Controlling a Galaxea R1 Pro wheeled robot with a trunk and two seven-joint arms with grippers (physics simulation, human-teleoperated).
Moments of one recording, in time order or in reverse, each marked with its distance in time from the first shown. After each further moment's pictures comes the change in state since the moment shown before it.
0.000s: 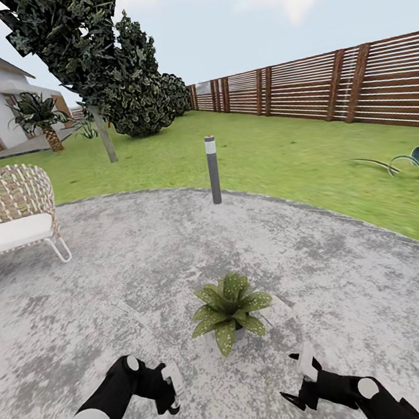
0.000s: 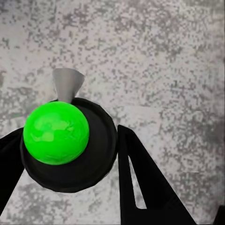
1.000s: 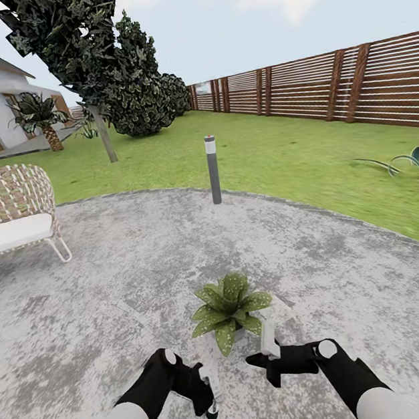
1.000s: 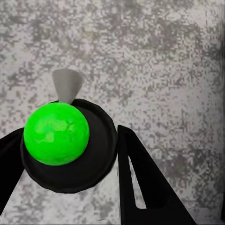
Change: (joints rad) left arm -0.003 -0.163 -0.078 -0.005 -0.009 0.058 -0.056; right arm -0.147 0.118 0.003 -0.014 0.001 -0.001 0.312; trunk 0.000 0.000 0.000
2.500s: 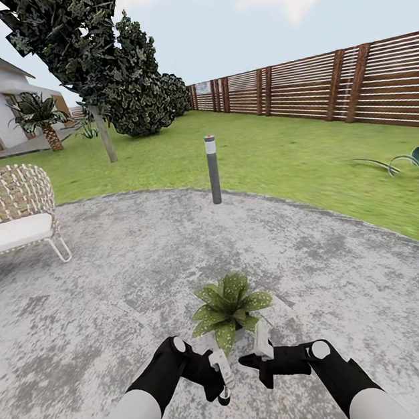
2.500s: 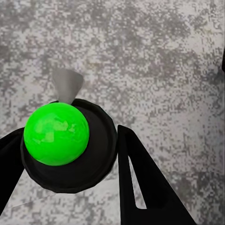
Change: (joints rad) left arm -0.042 -0.053 0.007 0.001 0.014 0.006 -0.001; right arm -0.002 0.032 0.000 0.002 0.002 0.000 -0.002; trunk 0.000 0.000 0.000
